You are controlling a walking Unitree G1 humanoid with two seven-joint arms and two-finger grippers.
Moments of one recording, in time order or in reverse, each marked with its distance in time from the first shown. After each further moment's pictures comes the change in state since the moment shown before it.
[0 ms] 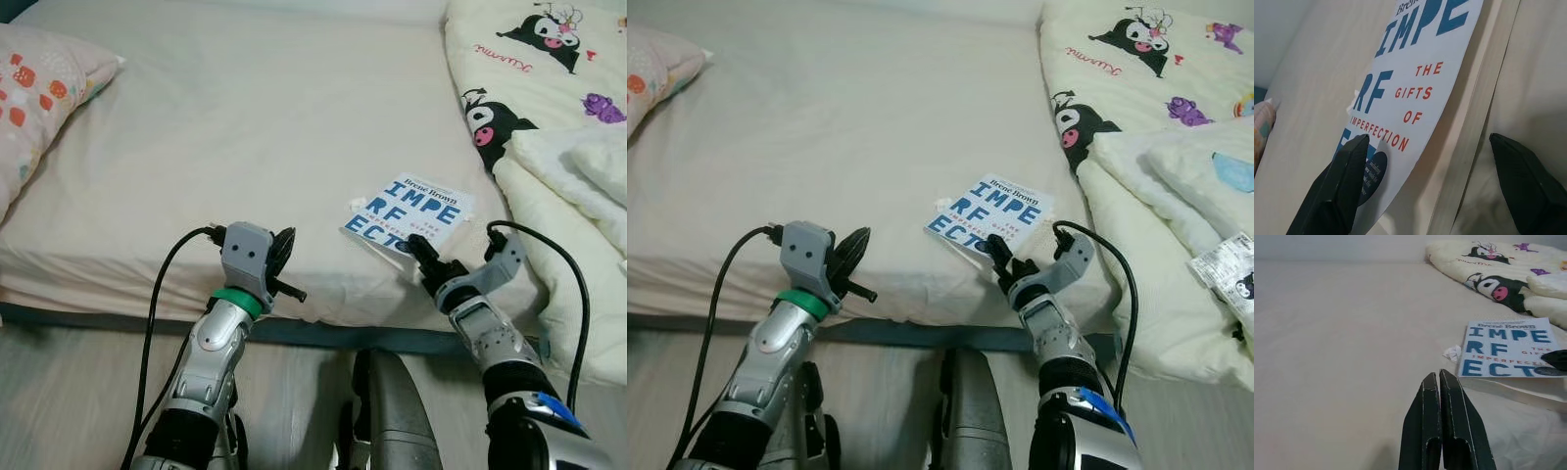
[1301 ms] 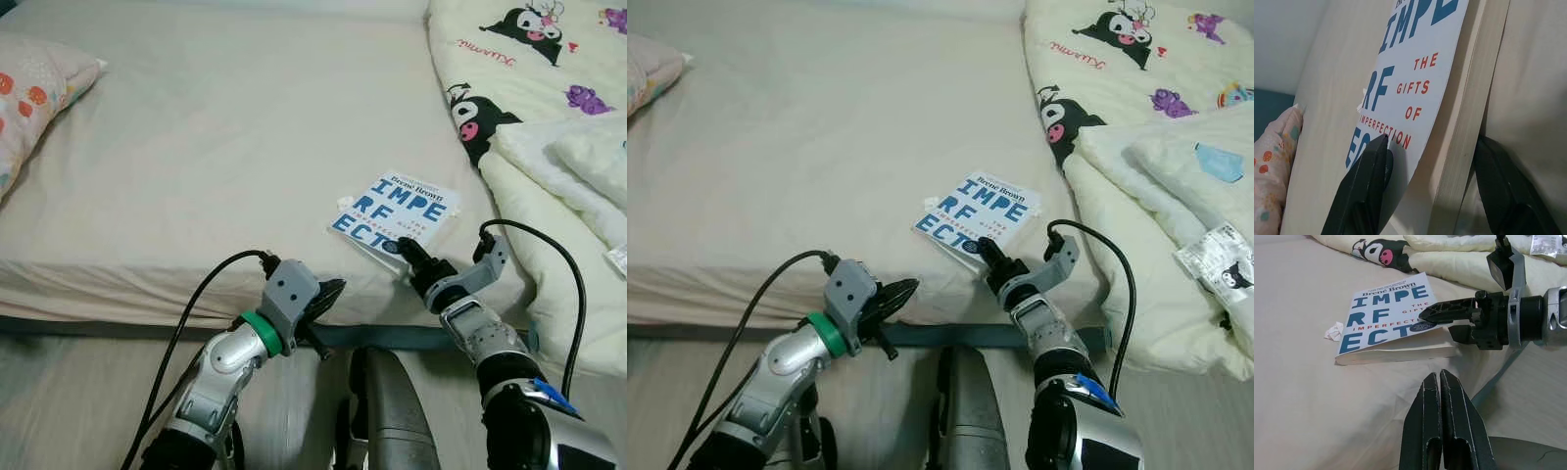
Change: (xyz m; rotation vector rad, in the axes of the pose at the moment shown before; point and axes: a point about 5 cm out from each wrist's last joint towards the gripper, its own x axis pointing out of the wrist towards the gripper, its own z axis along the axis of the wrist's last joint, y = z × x) left arm -0.017 -0.040 -0.014 0.085 0.115 -0.395; right arm 0.005 0.005 -0.011 0.117 0.055 0.069
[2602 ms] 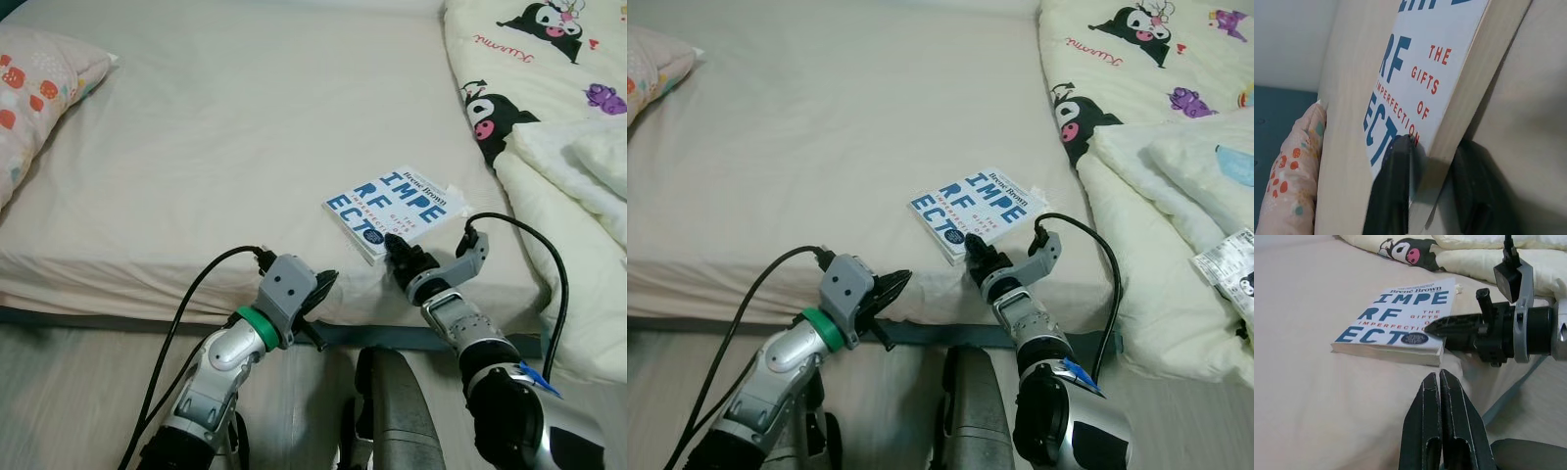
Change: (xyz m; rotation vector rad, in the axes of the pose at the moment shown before) left arm 0.000 0.008 0.006 0.031 -0.019 0.072; right arm 0.011 0.015 -0.010 0.093 -0.012 0.052
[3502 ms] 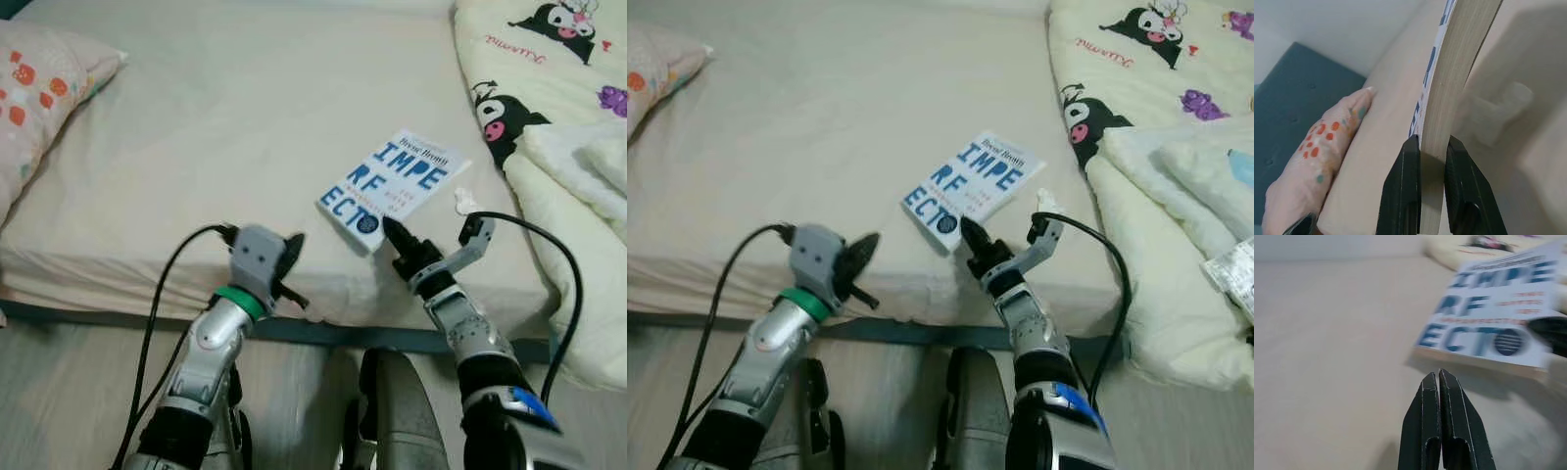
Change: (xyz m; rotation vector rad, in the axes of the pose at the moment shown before) left arm -0.001 0.047 0.010 -0.082 -0.091 0.339; right arm -0.011 0.035 0.011 -0.252 -0.084 0.327
